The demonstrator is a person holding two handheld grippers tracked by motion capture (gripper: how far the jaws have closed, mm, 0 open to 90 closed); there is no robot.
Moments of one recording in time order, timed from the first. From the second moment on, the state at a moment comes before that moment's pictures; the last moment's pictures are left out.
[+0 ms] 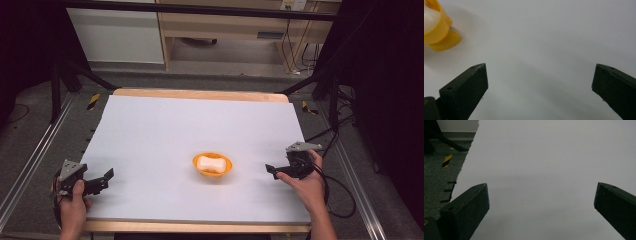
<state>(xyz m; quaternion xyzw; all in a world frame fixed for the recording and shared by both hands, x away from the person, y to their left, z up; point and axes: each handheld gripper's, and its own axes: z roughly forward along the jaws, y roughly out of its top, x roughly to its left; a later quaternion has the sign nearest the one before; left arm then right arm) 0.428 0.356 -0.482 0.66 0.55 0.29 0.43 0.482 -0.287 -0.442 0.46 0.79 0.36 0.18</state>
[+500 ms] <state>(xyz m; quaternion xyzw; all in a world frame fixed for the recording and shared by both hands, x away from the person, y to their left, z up) 0.428 0.356 -0.482 0.66 0.55 0.29 0.42 0.453 -0.324 -0.469 0.48 0.77 0.38 0.19</state>
